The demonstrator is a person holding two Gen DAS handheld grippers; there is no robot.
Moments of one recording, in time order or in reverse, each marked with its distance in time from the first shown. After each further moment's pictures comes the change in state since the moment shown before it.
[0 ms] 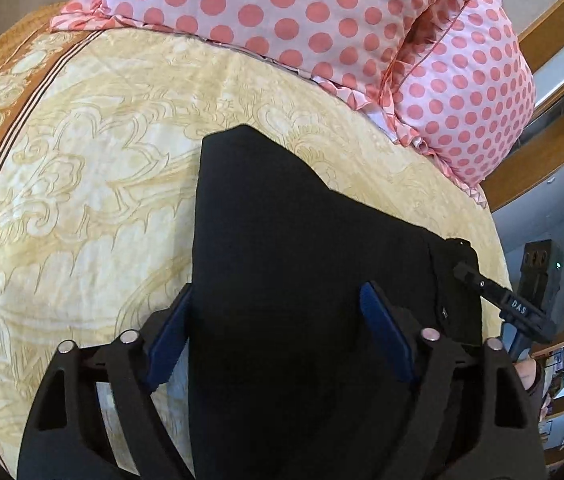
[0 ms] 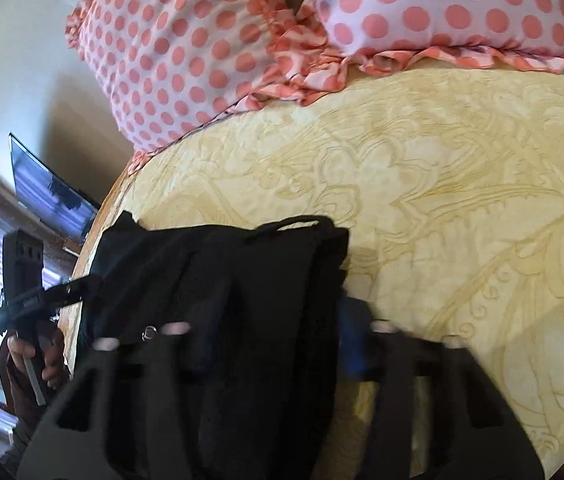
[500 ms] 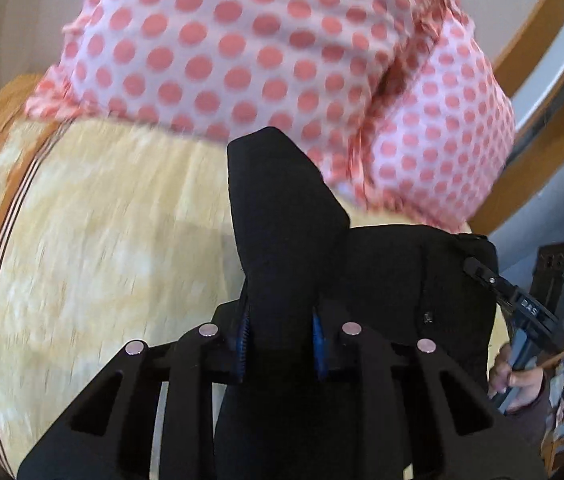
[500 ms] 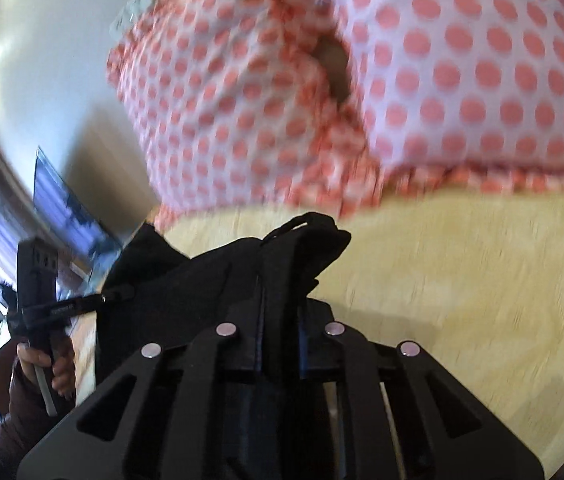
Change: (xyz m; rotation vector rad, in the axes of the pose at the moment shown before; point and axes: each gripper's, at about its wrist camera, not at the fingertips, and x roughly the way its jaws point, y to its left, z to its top) left arm -0.018 -0.038 0.061 0.046 -0.181 -0.027; right arm -0.037 0.021 0.084 -0.063 -0.250 0.005
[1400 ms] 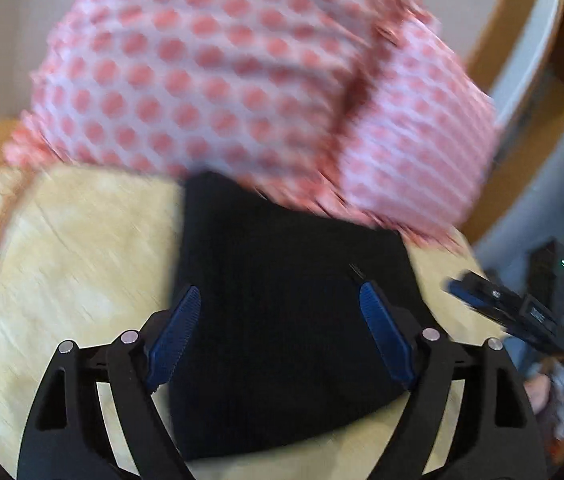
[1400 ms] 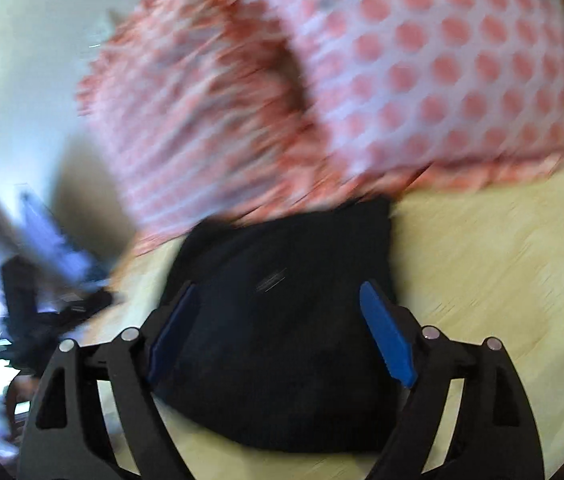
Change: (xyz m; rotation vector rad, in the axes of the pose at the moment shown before) left arm 0.003 -0.039 -0.013 0.097 -0.038 -0.044; right arm -0.006 -0.009 -0.027 0.127 0.089 0.077
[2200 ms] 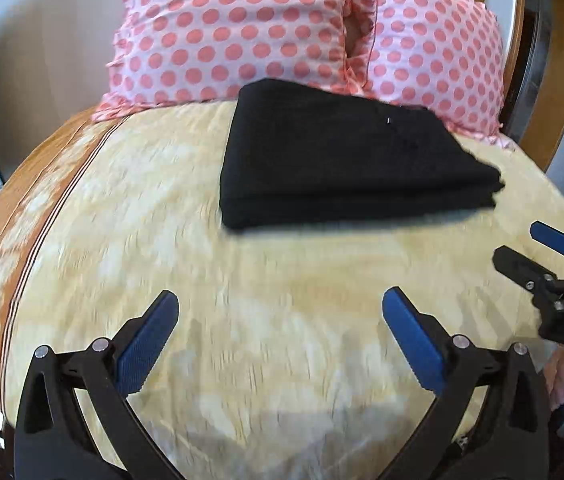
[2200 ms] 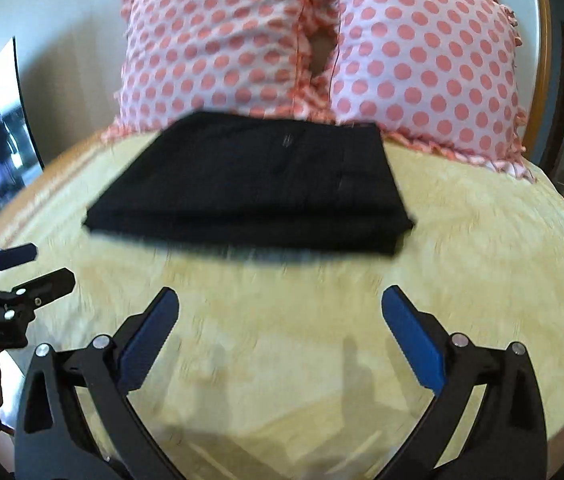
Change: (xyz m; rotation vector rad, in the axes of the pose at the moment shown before) left arm -0.044 -0.024 -0.159 0.175 -0.014 0.374; right arm -0.010 0.065 -0.167 -0.338 -0.062 -0.516
